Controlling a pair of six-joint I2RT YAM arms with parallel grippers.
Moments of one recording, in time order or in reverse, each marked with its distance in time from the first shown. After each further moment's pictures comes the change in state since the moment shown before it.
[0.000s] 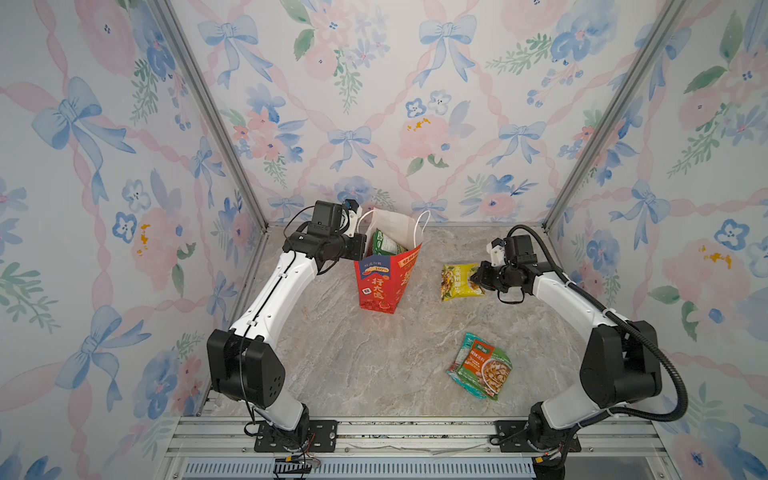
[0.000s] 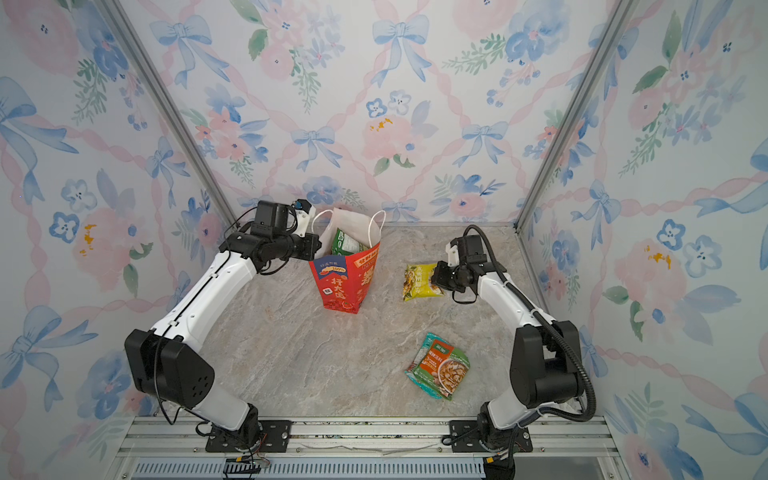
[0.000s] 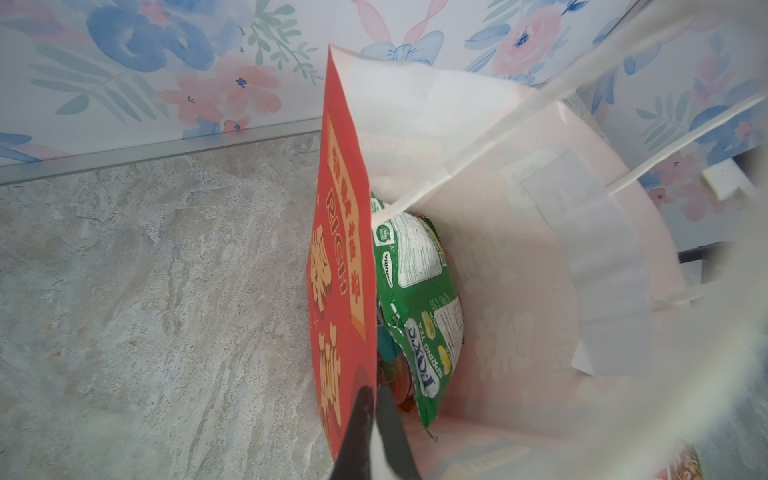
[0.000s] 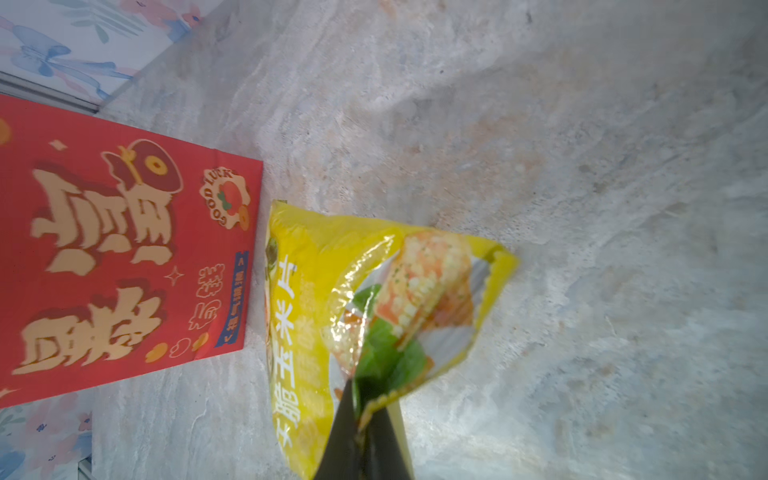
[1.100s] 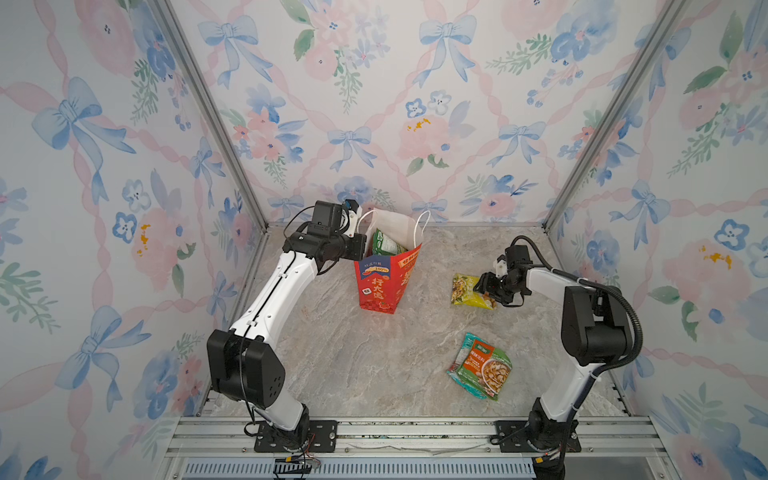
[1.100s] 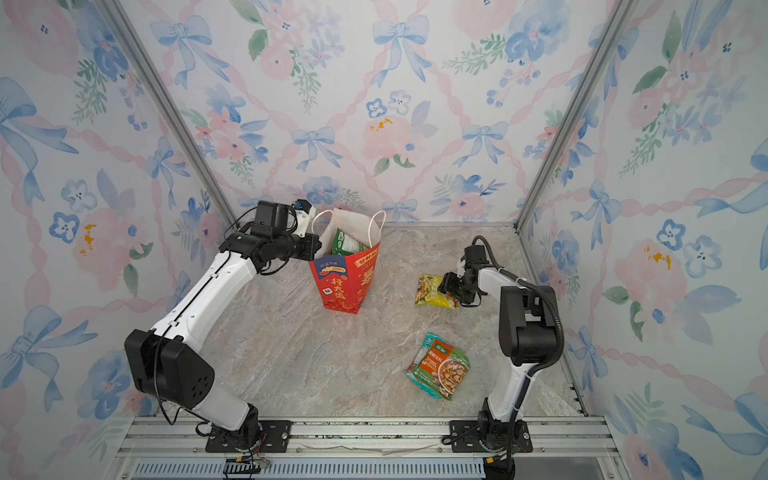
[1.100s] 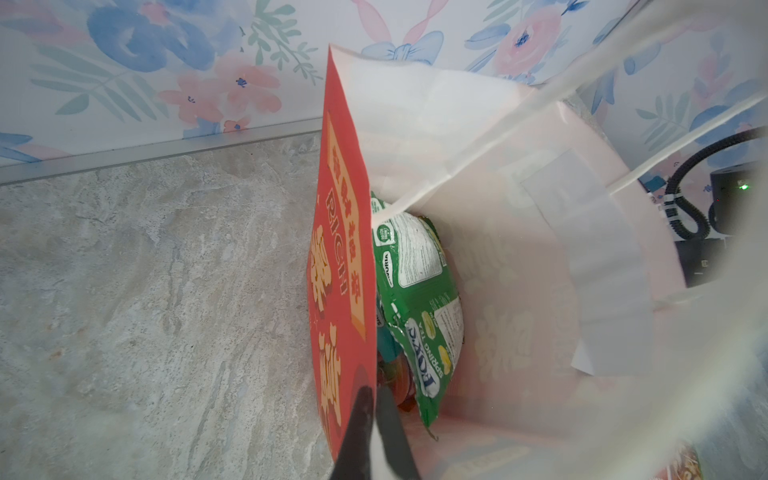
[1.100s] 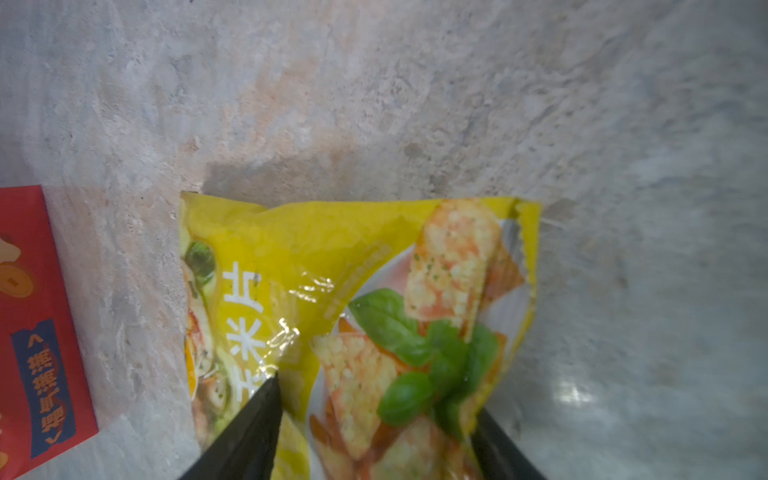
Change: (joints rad) left arm 0.000 0.000 0.000 0.000 0.000 0.000; right arm -0.151 0.310 -0.011 0.062 0.026 -0.047
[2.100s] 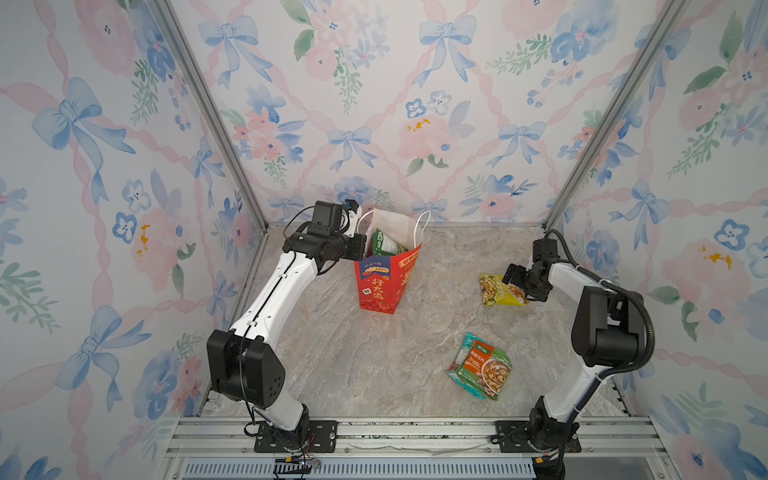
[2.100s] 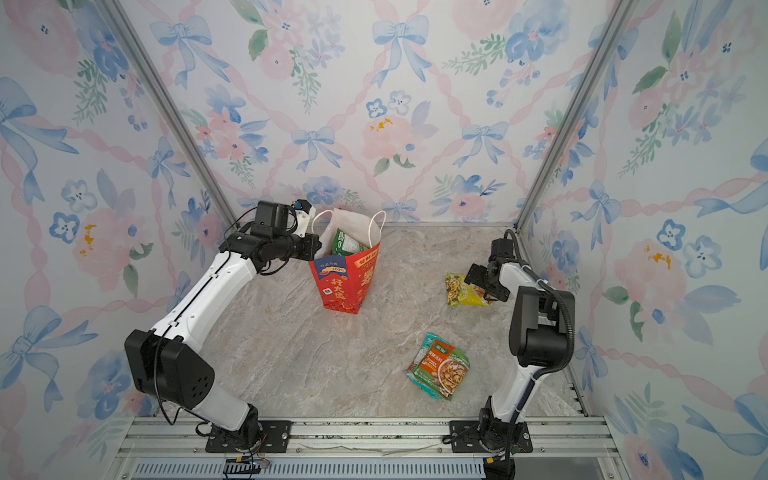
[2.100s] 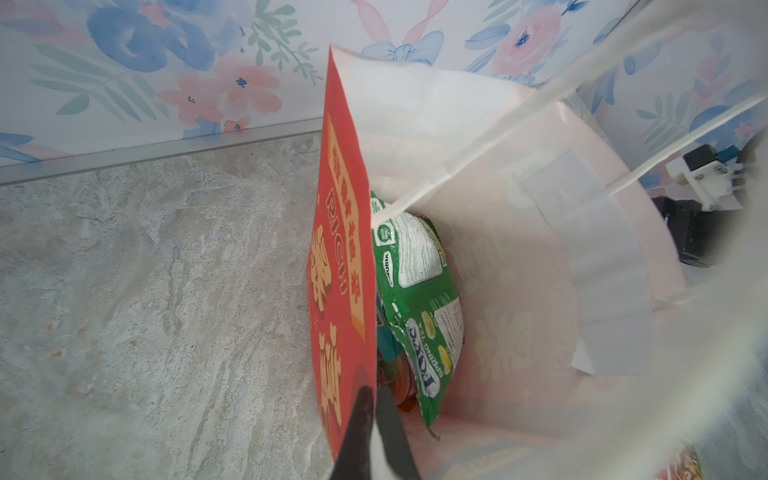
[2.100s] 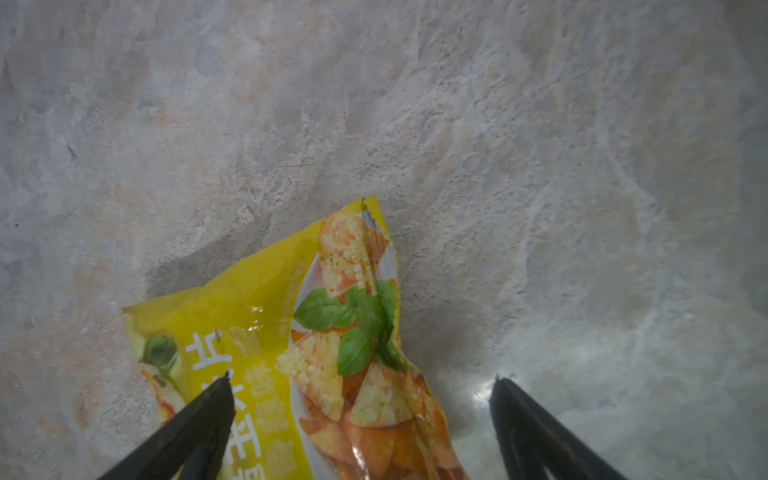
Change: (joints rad) left arm 0.000 0.000 0.001 0.000 0.000 0.000; right arm -0.154 0.003 0.088 -0.070 0.267 -0.043
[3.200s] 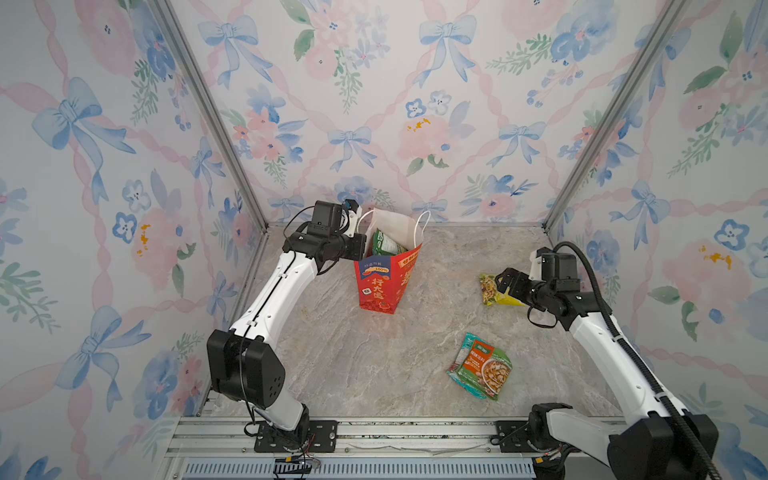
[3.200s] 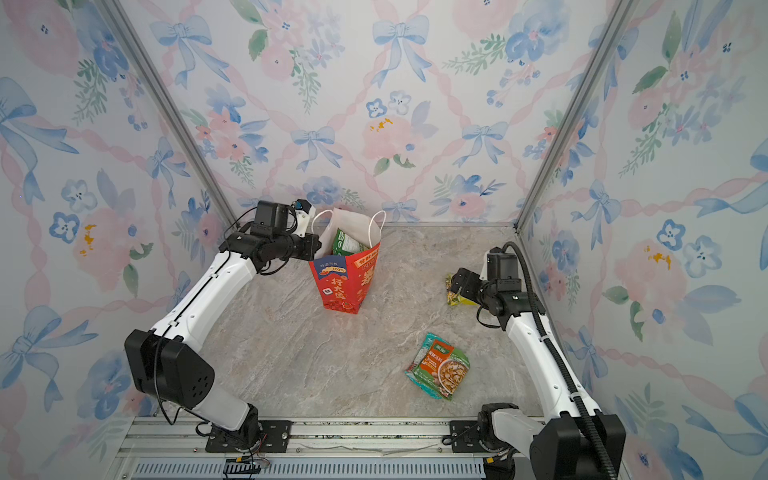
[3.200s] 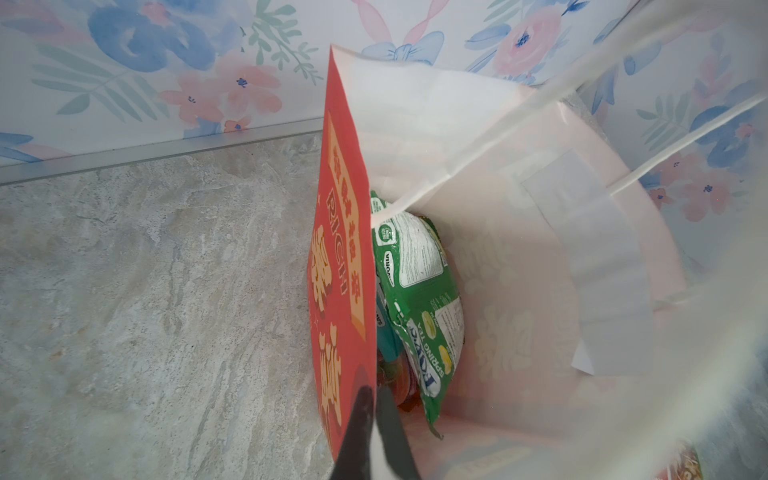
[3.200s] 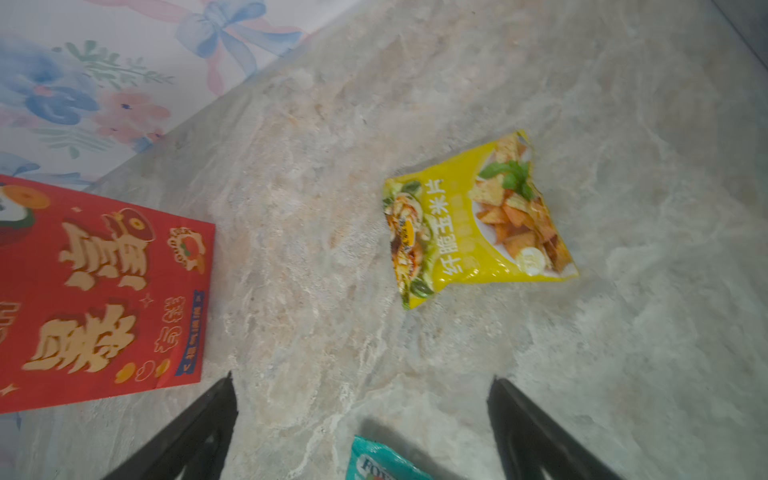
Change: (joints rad) left arm 0.001 0.000 0.000 0.000 0.000 0.000; right arm 0.146 -0.726 -0.322 -0.074 -0.070 0.137
